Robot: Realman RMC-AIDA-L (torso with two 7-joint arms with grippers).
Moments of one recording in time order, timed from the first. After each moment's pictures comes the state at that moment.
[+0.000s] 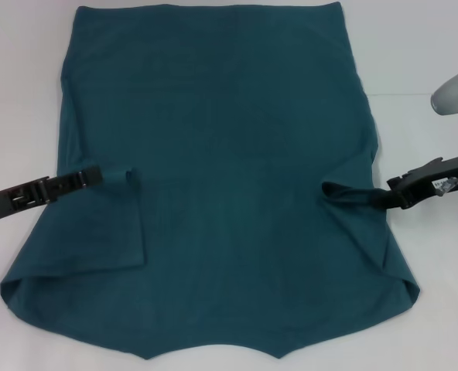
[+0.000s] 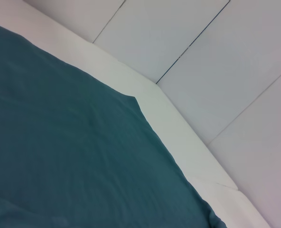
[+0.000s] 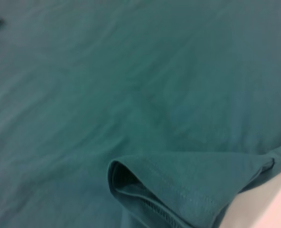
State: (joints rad) left arm -0.47 -2.10 0.36 0.78 2.10 1.51 -1.93; right arm 0.76 2.03 -0.86 -0.72 -2.58 -1.11 2.05
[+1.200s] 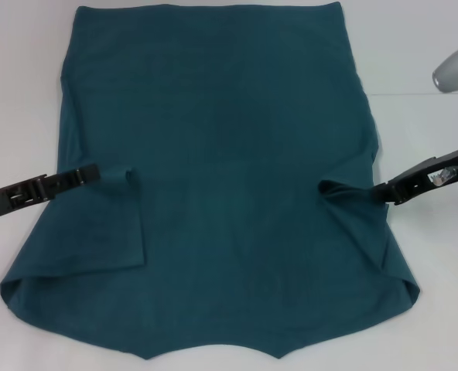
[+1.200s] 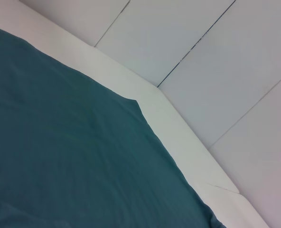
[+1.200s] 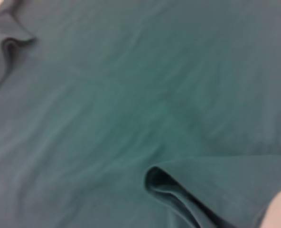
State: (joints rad) left arm -0.47 -2.10 0.36 0.77 2.09 1.50 -1.93; right arm 0.79 2.02 -0.85 -0.78 -2.57 -1.30 2.19
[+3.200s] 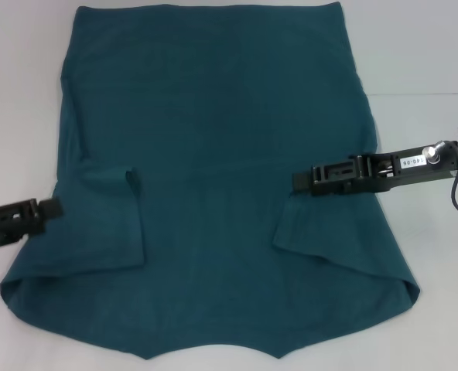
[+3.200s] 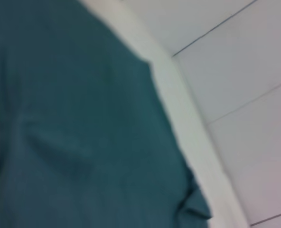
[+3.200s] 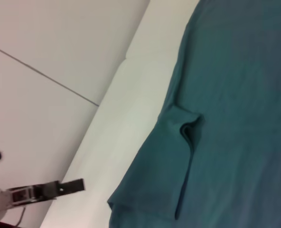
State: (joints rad) left arm -0.39 -2.07 0.32 0.98 2.19 1.76 -2.31; right arm 0.76 1.97 -0.80 -0.63 -2.10 -1.54 2.36
